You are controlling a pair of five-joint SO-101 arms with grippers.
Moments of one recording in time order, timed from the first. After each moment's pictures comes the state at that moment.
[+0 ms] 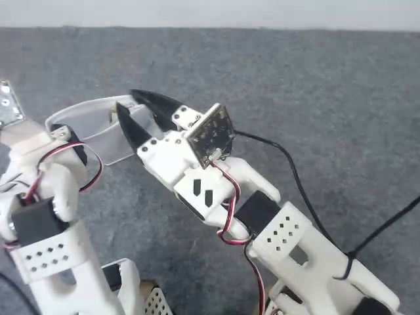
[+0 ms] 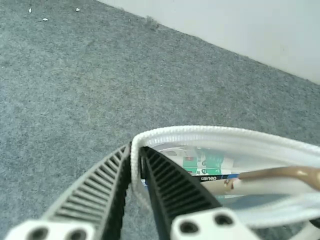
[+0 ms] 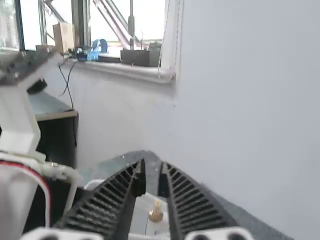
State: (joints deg) left arm -26.7 -52.8 33.3 69.1 11.4; right arm -52.0 -35.9 33.4 3.7 -0.2
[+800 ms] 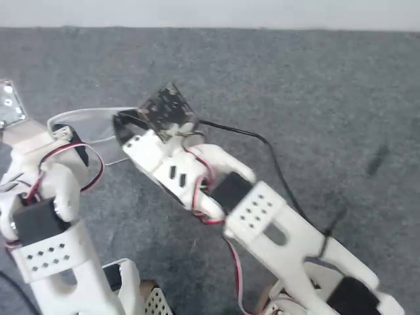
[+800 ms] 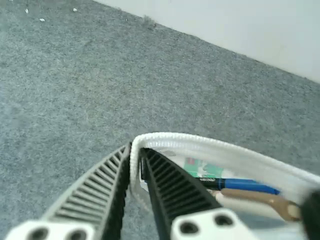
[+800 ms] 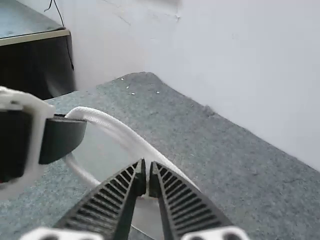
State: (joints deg) left arm -26.6 -52.8 33.6 69.1 10.9; right arm -51.9 -27.1 27.6 21.3 -0.1
